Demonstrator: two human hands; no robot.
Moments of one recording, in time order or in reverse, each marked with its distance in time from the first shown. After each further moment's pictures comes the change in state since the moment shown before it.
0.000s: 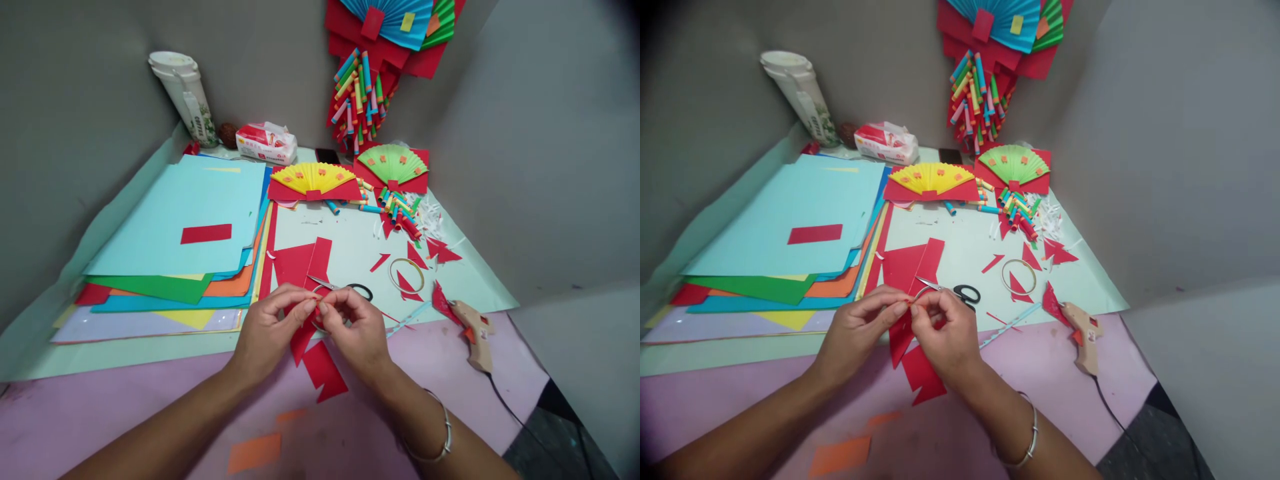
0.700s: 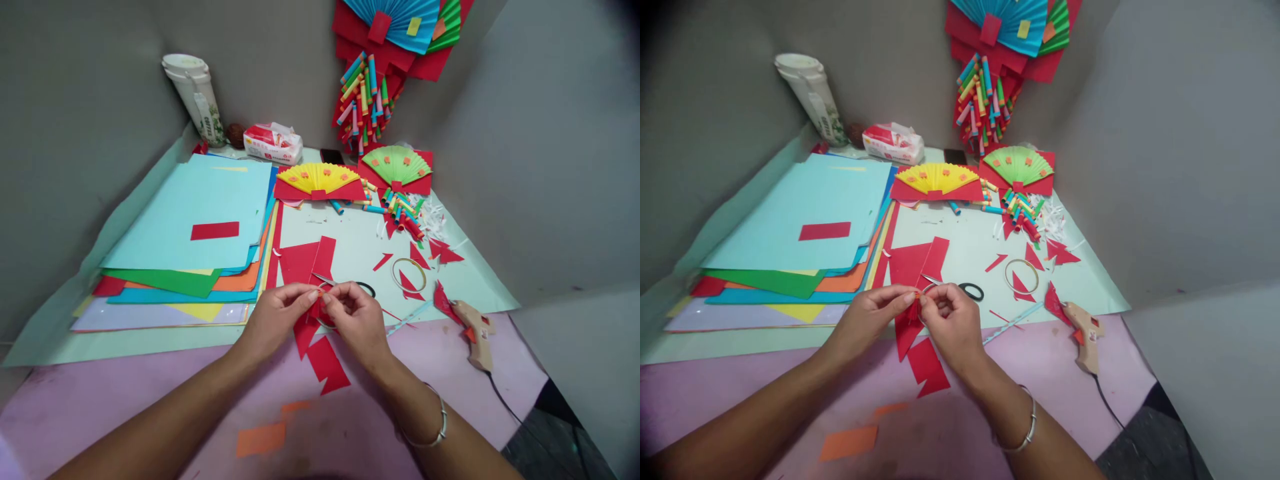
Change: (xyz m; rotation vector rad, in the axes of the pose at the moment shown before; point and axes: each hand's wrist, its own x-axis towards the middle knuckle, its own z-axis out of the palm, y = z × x) left_hand 0.009 -0.007 -0.005 -0.062 -0.093 -0.222; right_hand 0.003 0.010 0.003 0.162 -0.047 0.177
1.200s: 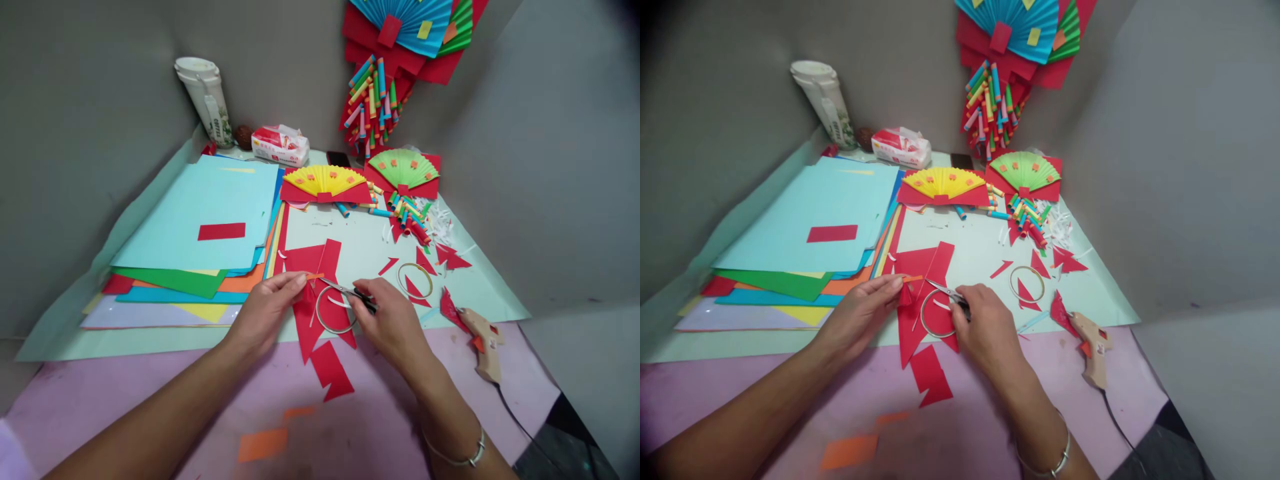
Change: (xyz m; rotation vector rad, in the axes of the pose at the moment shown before) left_hand 0.012 -0.006 -0.008 -0.486 0.117 -0.094; right_hand 0.013 -0.012 -0.047 -0.912 -0.030 -0.346
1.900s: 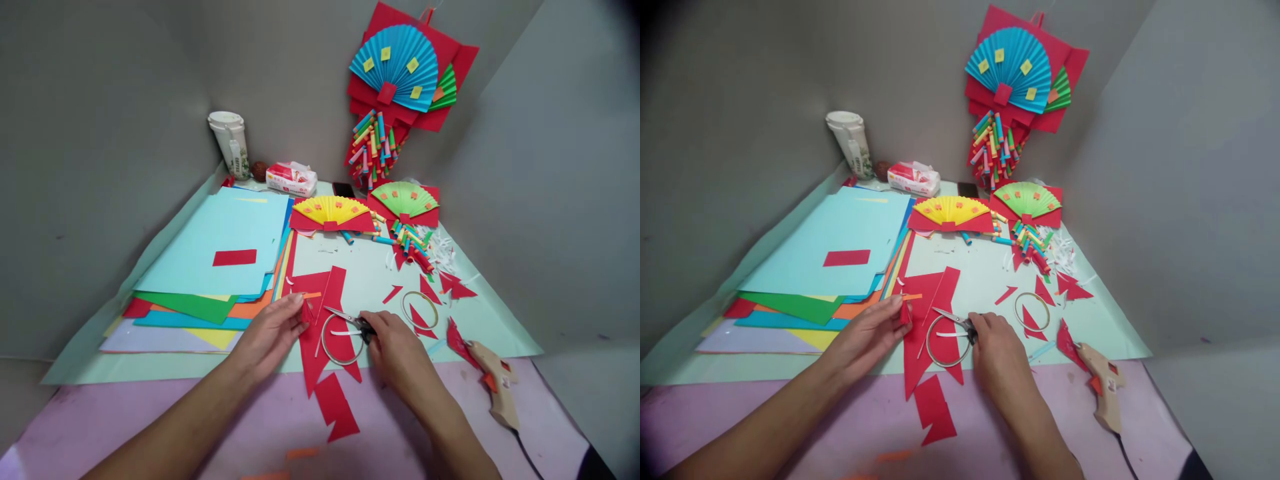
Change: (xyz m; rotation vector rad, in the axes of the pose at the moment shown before) left_hand 0.004 0.011 -0.008 -0.343 0.062 -0.159; right_hand -0.003 0.013 0.003 -0.284 -0.211 -0.012
